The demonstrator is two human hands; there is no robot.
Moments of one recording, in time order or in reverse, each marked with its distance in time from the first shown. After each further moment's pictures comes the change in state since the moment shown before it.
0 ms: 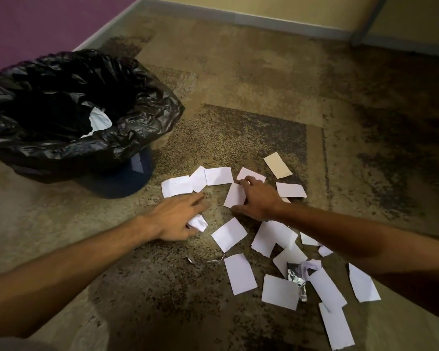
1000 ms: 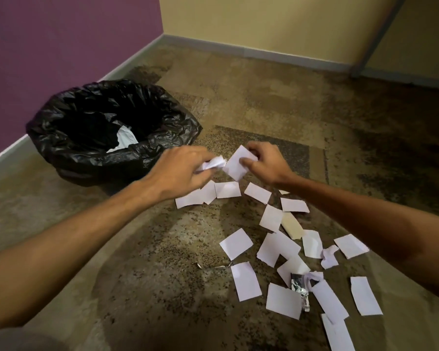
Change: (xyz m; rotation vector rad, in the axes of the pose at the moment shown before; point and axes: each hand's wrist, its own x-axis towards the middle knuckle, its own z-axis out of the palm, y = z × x) left_hand -0.031 -0.004 -0.120 -0.191 0.707 0.003; right_hand -0.015 -0.028 -0.116 0.561 0.454 -0.158
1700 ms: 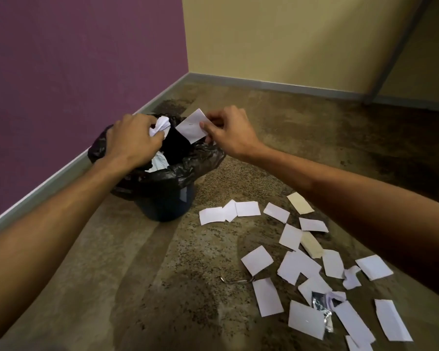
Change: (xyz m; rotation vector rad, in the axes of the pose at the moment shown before) left_hand -0.021 -0.055 -0.125 0.245 0.295 -0.570; right_hand 0.043 -0.159 -0.010 0.142 0.122 -0.327
